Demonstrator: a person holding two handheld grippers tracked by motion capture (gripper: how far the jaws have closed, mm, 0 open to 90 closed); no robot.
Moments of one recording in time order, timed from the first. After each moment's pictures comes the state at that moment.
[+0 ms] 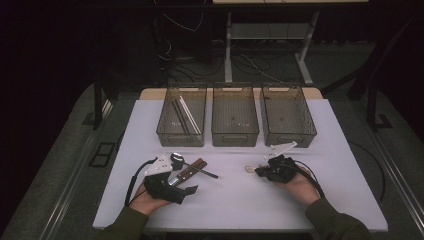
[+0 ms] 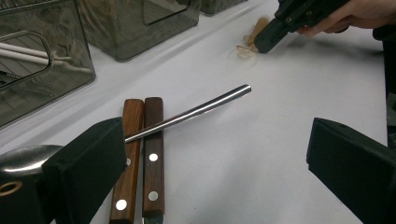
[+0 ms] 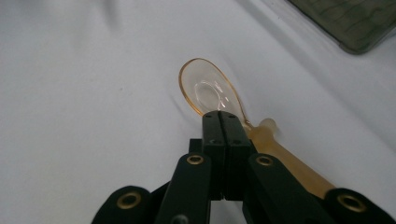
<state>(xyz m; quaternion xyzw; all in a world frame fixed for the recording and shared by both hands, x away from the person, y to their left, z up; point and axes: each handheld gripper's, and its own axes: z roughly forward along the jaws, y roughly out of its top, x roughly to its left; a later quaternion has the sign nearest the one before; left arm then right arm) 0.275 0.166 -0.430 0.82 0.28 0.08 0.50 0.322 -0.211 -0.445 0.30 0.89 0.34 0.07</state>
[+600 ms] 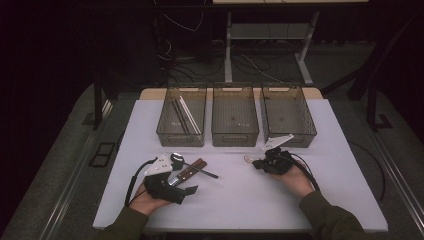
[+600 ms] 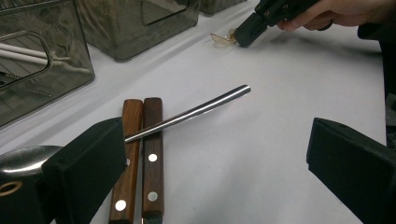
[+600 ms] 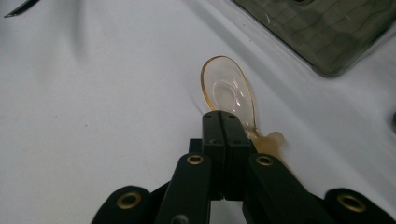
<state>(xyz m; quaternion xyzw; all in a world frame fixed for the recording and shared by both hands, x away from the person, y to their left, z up) 0.275 0.166 -0.430 0.82 0.28 0.08 0.50 0.344 -0.207 -0.445 0.32 0.88 0.35 0.07</state>
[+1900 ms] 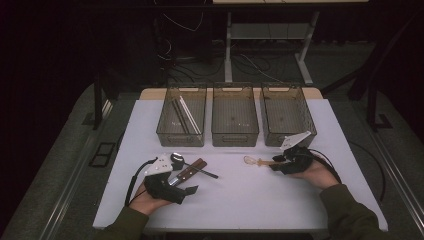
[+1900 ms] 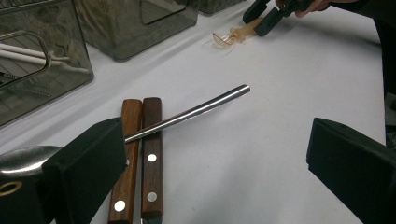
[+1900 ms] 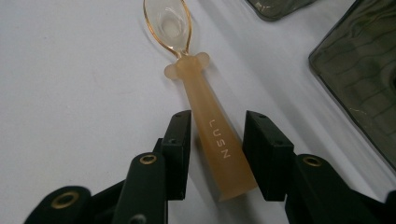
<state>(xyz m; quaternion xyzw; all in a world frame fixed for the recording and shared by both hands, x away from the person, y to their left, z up) 0.275 0.166 -0.430 0.82 0.28 0.08 0.50 0.353 -0.261 -0.443 0.27 0.91 0.31 0.08</state>
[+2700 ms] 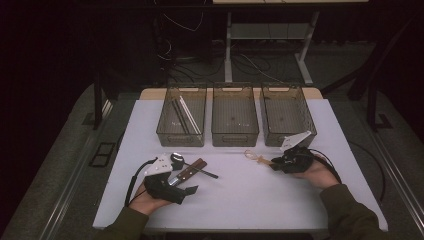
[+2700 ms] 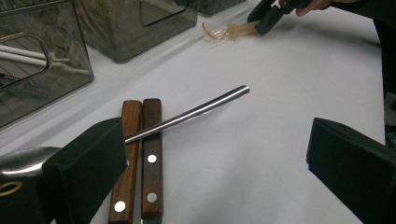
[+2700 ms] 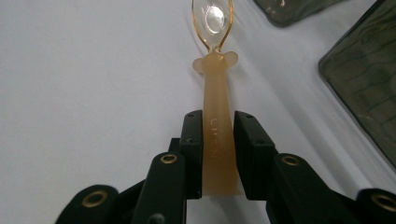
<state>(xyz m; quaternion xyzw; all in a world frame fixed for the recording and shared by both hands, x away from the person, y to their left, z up) 0.275 0.166 -0.430 0.82 0.27 0.08 0.50 0.350 -0.261 -0.436 0.26 0.91 0.32 0.07</state>
